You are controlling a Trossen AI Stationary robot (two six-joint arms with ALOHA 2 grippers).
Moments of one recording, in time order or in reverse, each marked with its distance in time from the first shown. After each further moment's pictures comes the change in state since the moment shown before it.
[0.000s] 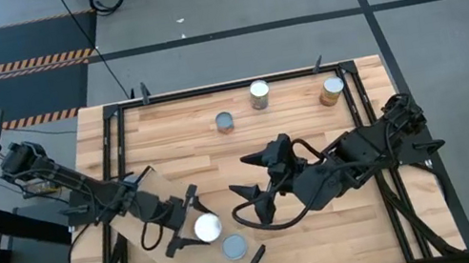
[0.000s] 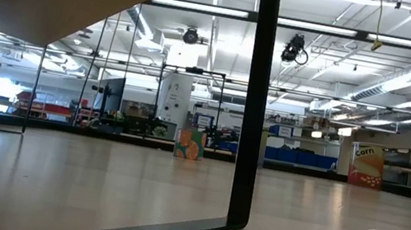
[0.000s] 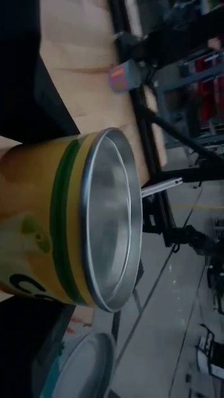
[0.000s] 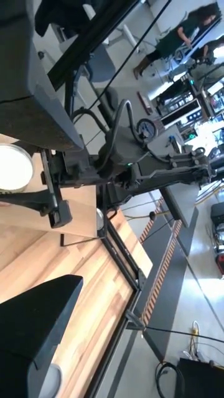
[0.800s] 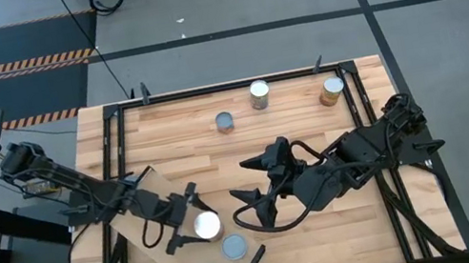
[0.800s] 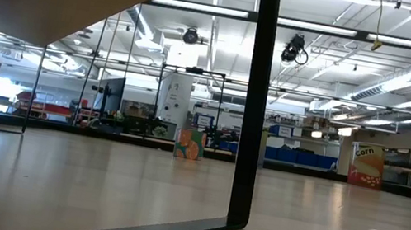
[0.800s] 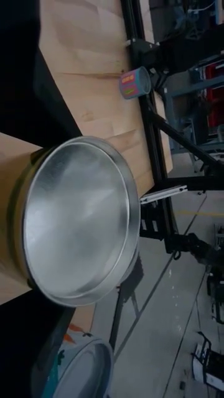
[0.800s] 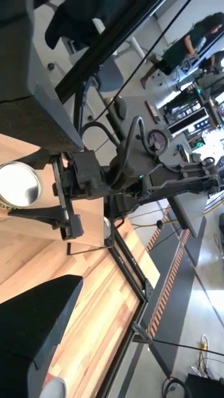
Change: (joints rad) left arm 0.012 -0.023 0.000 -0.037 -0.006 -0.042; right arm 0.003 0.000 0.000 0.000 -0.048 0.004
